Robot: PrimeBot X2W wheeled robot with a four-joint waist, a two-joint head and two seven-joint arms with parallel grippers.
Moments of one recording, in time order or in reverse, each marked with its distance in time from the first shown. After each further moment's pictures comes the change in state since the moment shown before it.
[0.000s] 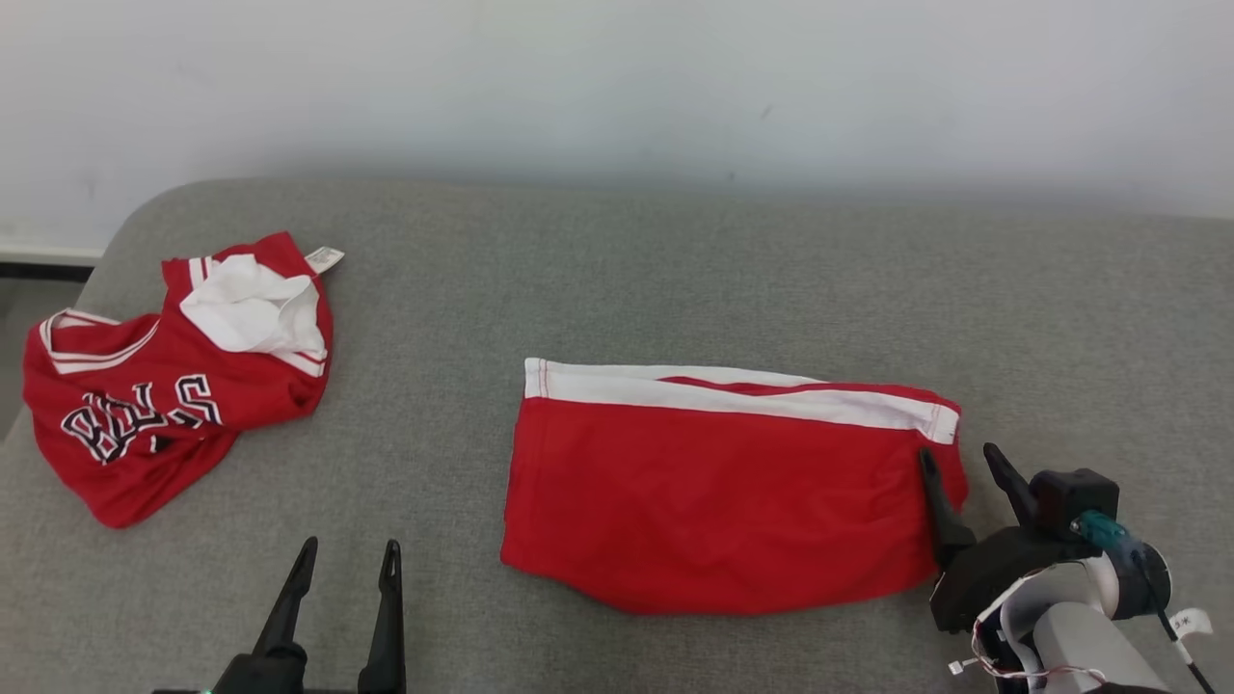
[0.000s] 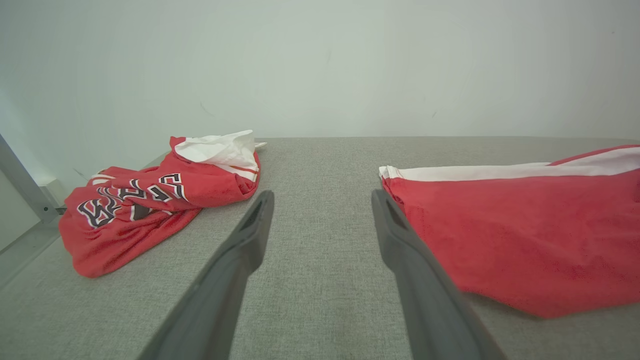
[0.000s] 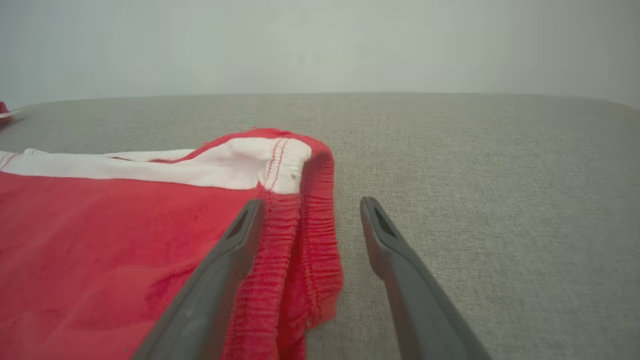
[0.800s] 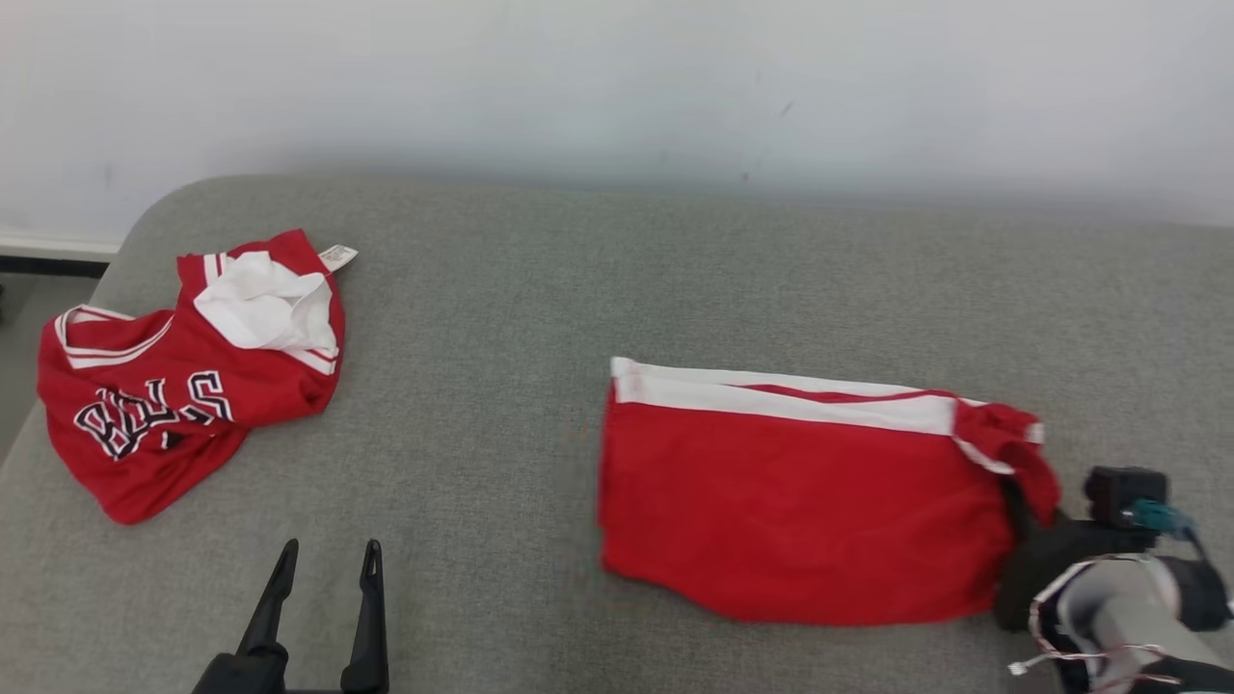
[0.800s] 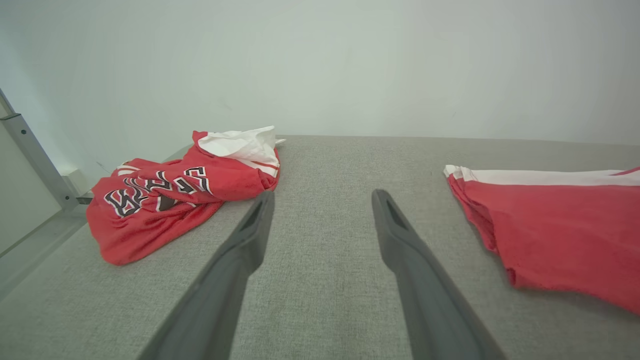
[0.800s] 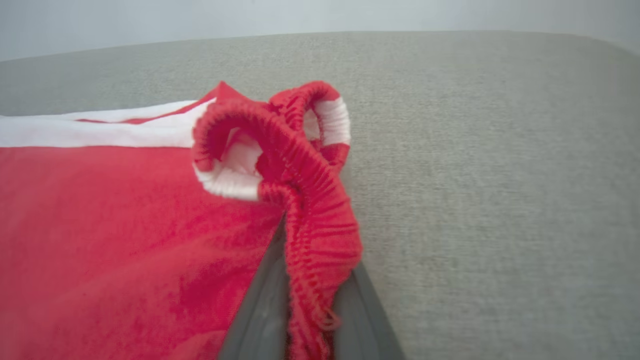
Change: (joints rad) left arm -0.016 -0.008 0.034 0.021 -0.003 -0.008 0.000; right arm -0.151 -0.134 0.197 0.342 0.246 0.000 -0.002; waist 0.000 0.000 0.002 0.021
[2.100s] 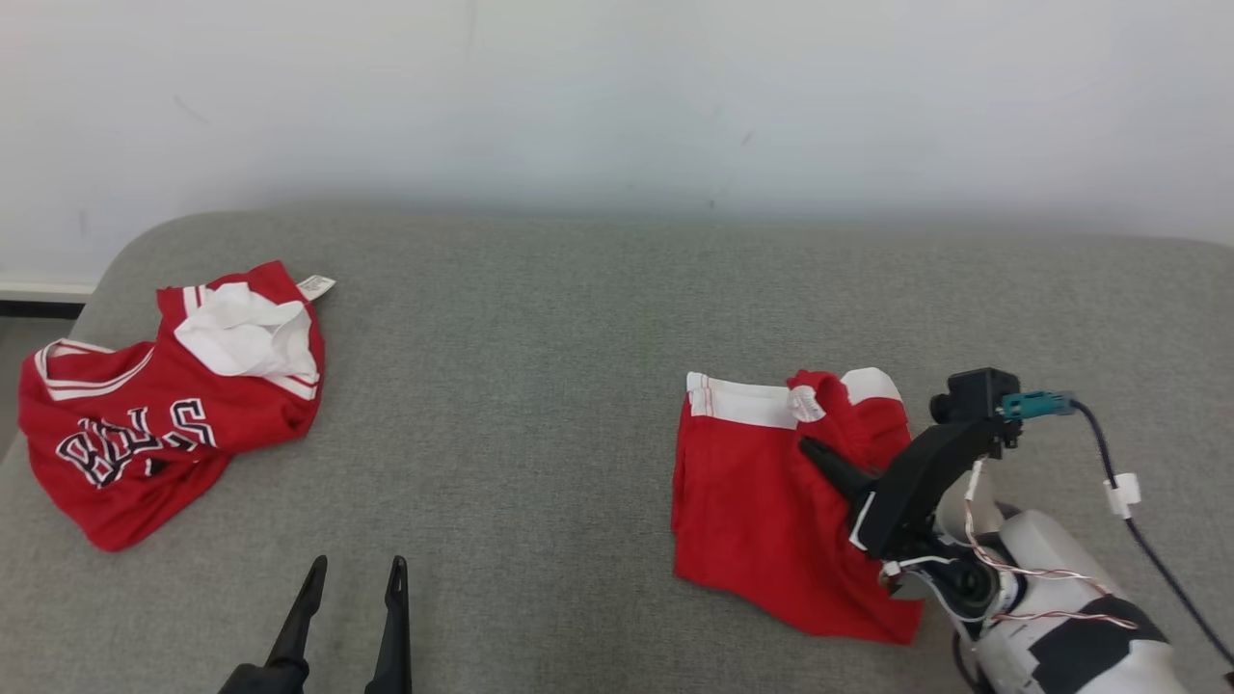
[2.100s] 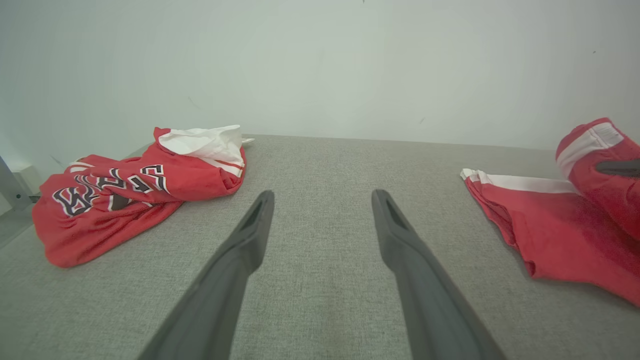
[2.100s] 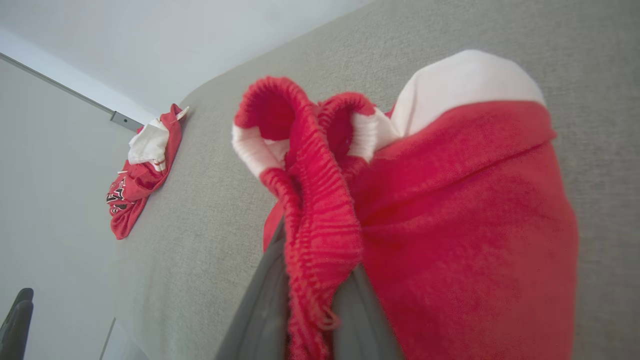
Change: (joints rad) left arm 0.017 -0.001 -0.033 0.018 -0.048 -0.009 0.000; right arm -0.005 0.037 0.152 -0.464 0.515 0.000 0.586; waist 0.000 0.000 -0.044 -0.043
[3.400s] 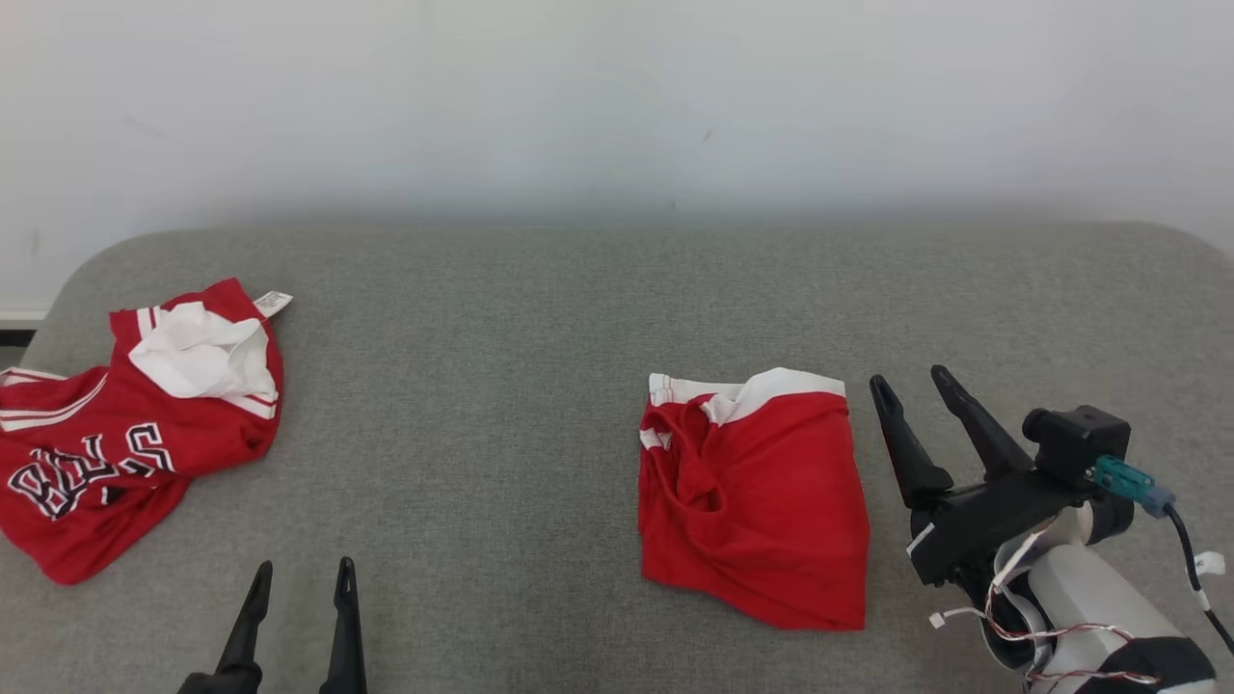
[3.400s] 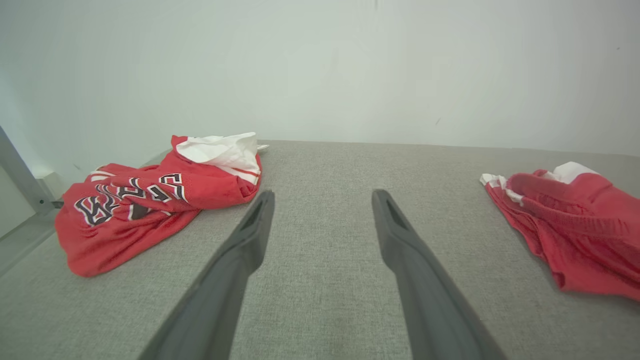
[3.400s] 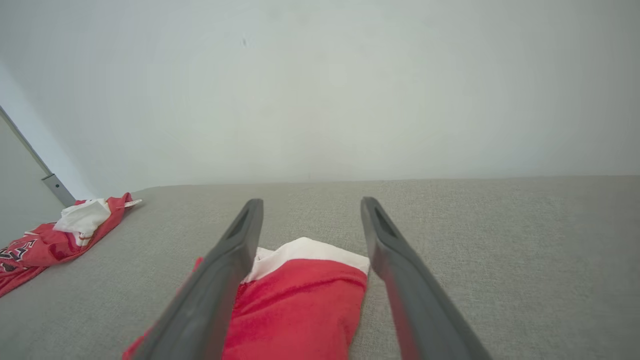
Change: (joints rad) left arm 0.007 0.000 0.064 -0.004 0.016 0.019 0.000; right arm 0.056 -0.076 0.045 -0.032 -0.302 0.000 -0.599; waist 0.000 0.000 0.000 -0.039
